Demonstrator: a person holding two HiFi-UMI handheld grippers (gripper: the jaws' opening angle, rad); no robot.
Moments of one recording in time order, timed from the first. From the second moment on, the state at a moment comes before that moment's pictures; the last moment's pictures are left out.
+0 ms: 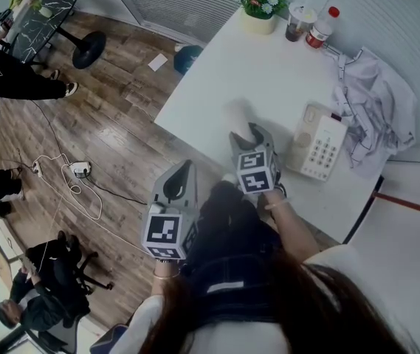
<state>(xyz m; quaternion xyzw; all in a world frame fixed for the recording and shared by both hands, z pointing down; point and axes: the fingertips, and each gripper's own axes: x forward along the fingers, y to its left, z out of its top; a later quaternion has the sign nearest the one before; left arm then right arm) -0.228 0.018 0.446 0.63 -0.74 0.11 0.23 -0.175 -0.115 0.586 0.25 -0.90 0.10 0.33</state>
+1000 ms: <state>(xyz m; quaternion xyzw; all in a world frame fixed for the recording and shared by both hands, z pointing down) -0.226 0.022 0.458 0.63 -0.73 0.12 0.24 -0.181 -0.113 0.604 0.24 -0.90 0.10 0.34</state>
